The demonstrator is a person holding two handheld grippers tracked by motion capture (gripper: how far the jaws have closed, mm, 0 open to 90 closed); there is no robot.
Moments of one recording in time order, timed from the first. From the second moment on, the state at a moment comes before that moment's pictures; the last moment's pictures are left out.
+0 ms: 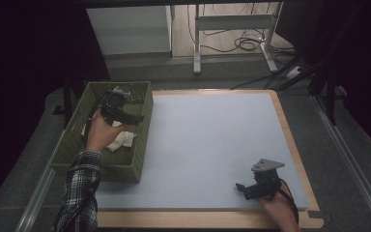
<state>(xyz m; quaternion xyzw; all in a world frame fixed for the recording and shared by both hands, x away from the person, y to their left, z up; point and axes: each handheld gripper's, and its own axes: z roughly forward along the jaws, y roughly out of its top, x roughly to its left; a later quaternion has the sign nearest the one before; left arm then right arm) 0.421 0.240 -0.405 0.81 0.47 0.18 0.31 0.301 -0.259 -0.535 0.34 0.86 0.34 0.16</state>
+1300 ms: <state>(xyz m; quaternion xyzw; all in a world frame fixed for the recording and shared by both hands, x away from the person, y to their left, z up) 0.458 0.314 -0.507 0.79 0.60 0.05 0.09 0.301 -0.259 -0.535 0.34 0.86 0.34 0.16</state>
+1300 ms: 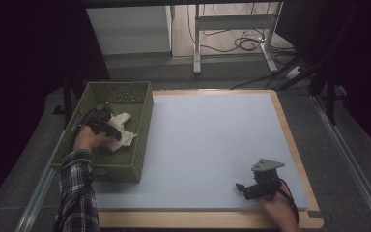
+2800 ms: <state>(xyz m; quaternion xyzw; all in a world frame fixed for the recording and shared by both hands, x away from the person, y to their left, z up) 0.411 0.322 -0.419 0.79 0.54 0.08 0.26 0.301 -0.259 -0.535 0.34 0.86 0.34 0.16</state>
